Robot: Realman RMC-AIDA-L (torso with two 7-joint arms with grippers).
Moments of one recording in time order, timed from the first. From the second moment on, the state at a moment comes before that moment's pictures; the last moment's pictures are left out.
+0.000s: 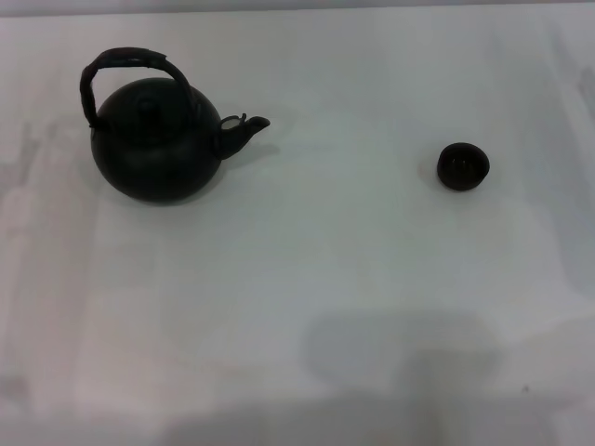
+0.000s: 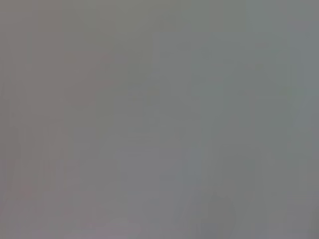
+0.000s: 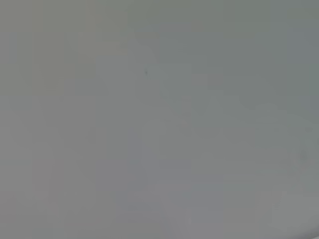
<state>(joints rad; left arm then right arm) -0.34 -2.08 2.67 0.01 -1.32 1.33 -0.37 0.51 2.02 -0.60 -0.02 2.35 0.99 -2.47</state>
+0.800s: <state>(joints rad) -0.31 -2.08 2.67 0.09 -1.31 1.27 -0.36 0.51 2.01 -0.89 -0.13 2.34 1.00 -2.39</state>
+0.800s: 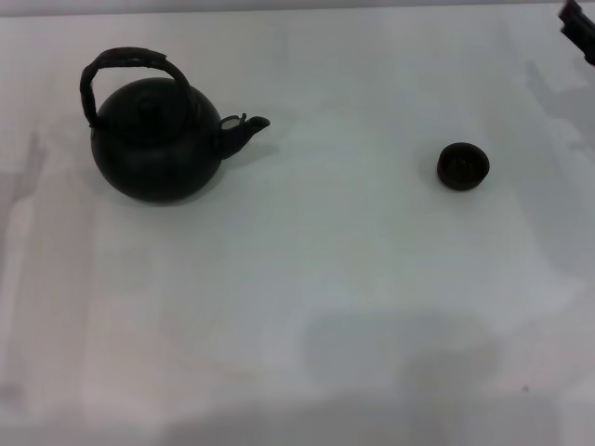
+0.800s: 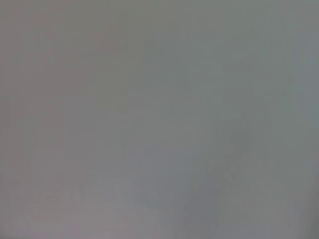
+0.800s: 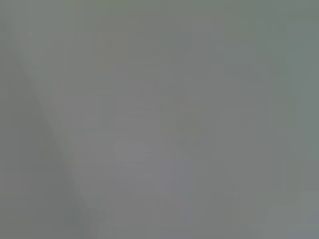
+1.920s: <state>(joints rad) -0.30 -2.08 2.67 0.11 -1.32 1.27 -0.38 0.76 2.02 -1.35 -1.19 0.65 1.43 -0.98</state>
